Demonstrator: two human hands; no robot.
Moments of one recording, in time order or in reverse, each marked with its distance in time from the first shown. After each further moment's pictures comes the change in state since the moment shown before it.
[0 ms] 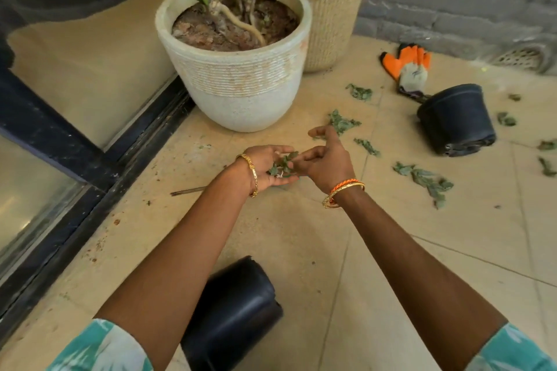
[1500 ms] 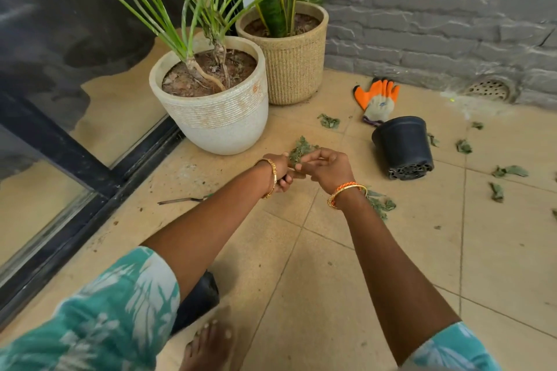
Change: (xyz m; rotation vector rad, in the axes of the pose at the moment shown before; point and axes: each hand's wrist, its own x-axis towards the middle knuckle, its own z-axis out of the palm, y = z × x) left_hand -0.017 0.003 0.133 0.262 0.220 0.013; right_hand 0.008 -0.007 -0.124 0.200 -0.083 0.046
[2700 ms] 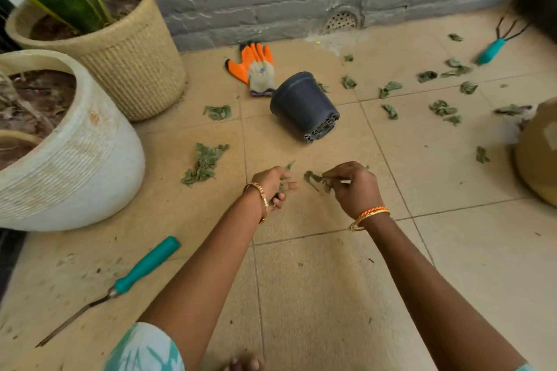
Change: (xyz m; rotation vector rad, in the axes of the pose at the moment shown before) left_hand 0.065 -0.043 0.108 0.293 -0.401 -0.103; right_hand -0.056 0.104 -0.104 -0.612 0.666 0.003
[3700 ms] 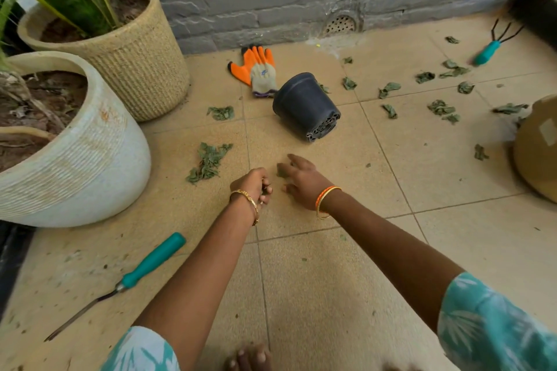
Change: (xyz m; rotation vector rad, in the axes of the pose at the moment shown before) left_hand -0.009 -0.009 -0.024 -0.243 0.241 0.084; right_hand 0.024 -0.030 0.056 -0.380 -0.577 -0.184
